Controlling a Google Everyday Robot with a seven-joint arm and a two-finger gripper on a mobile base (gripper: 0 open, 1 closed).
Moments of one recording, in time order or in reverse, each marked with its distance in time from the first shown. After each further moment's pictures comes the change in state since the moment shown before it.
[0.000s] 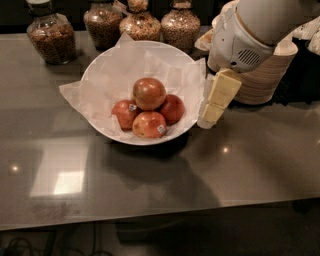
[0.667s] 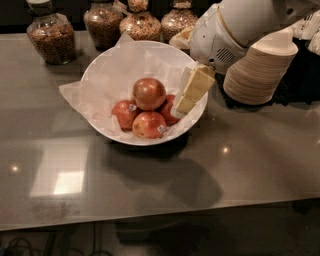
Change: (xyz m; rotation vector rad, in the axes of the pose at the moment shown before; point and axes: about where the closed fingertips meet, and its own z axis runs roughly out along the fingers) arm -0.040 -0.019 0.021 0.005 -0.196 -0.048
